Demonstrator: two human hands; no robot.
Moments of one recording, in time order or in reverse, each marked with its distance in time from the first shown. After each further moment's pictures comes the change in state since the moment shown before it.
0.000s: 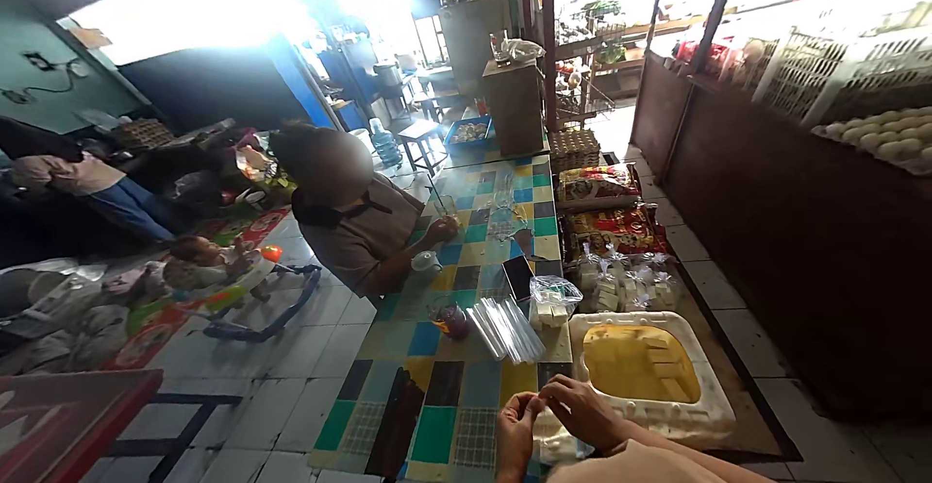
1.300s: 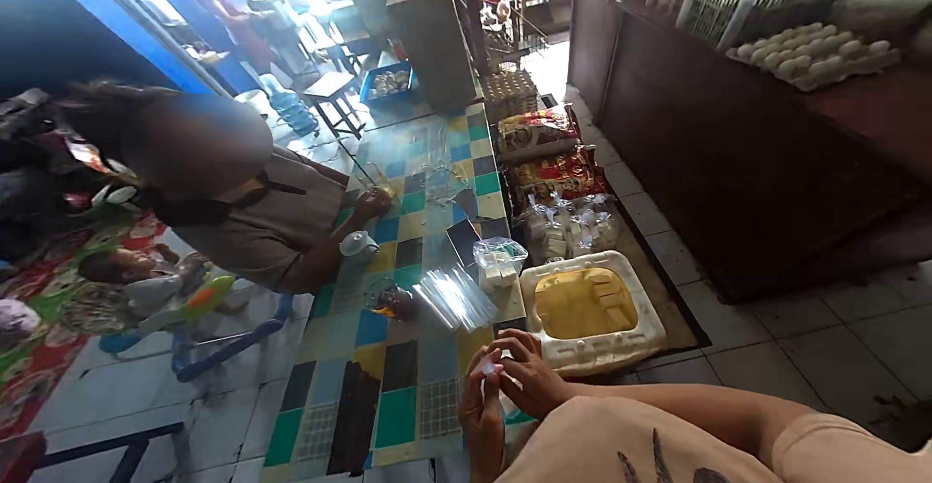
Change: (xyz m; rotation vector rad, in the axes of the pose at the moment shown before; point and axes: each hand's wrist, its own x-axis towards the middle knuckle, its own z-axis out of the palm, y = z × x) left_hand -0.023 0.010 0.023 -0.162 0.053 0.514; right_hand -0.003 -0.028 0.011 0.008 0.329 -0.005
